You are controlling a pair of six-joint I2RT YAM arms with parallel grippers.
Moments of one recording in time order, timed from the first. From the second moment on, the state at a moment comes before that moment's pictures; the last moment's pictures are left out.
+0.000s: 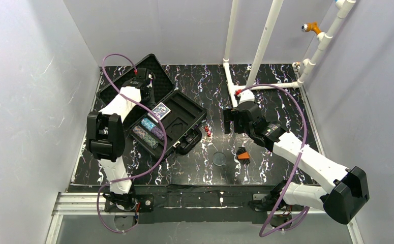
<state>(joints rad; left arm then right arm) -0.17 1.86 1.46 -0.68 -0.19 -0.25 0.71 1.14 0.92 -0.45 0.33 0.32</state>
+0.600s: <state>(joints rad) -0.17 1.86 1.46 -0.67 -0.15 -0.24 0.71 1.15 0.89 -0.43 0.33 0.32</state>
